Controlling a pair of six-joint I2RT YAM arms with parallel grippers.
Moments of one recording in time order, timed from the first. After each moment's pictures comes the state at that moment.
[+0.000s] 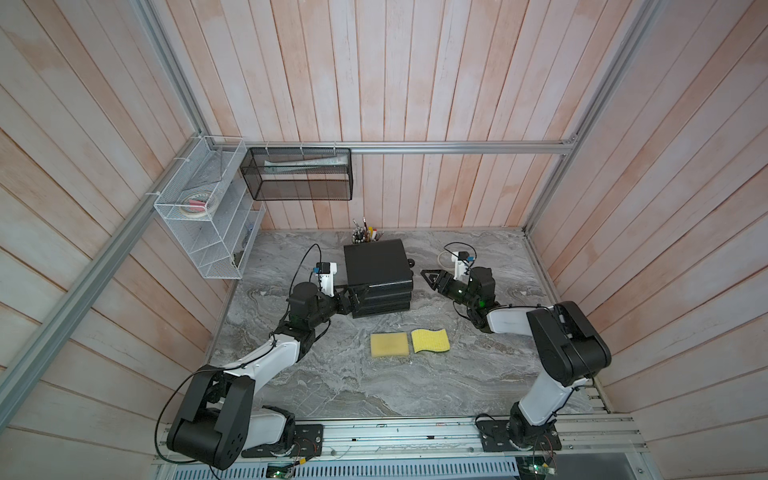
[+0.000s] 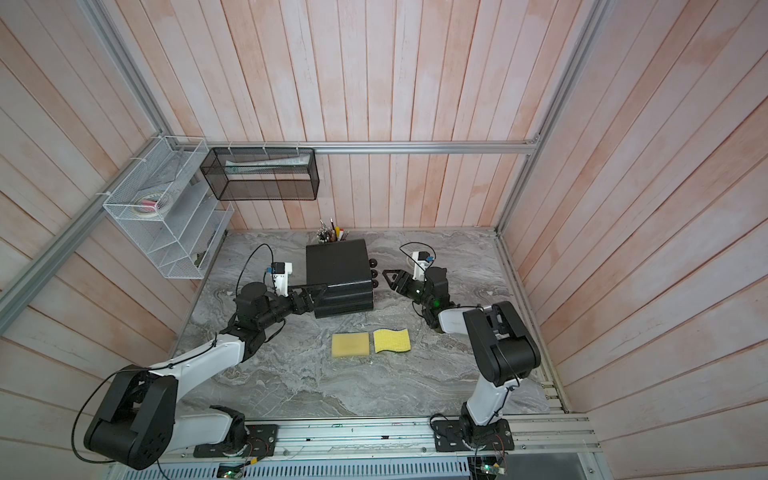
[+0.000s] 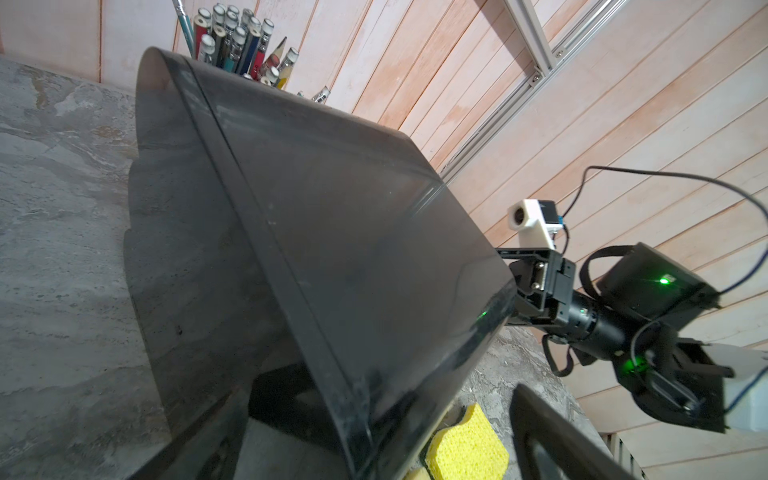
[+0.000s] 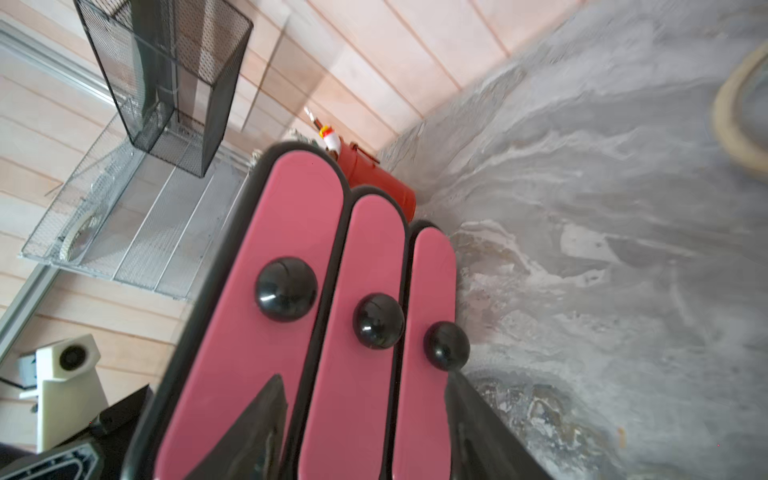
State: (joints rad) left arm -0.29 1.31 0.55 0.51 0.45 -0.50; right arm 0.32 1.79 0.74 0.80 -0.53 0.86
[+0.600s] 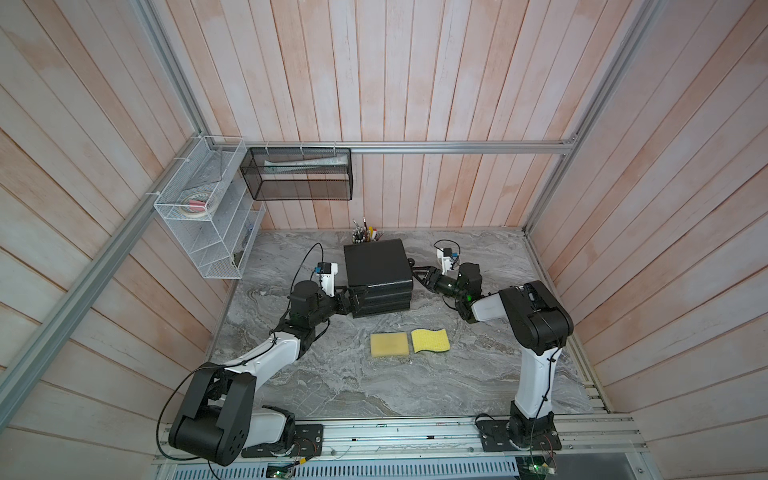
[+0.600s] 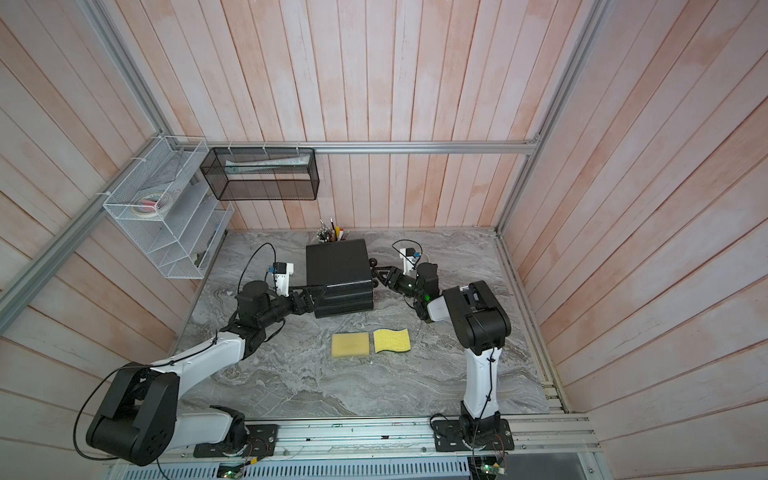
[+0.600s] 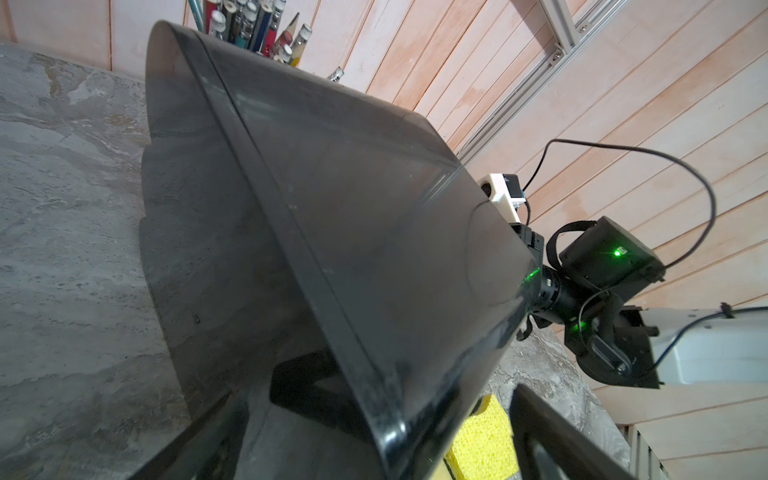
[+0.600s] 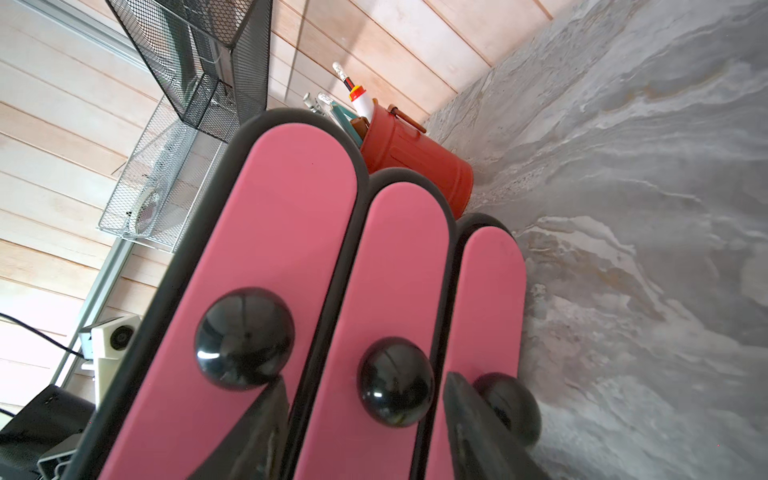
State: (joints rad) left arm -0.28 1.33 0.57 0.45 0.45 -0.46; right arm 0.33 2.05 0.91 1.01 -0.71 0.98
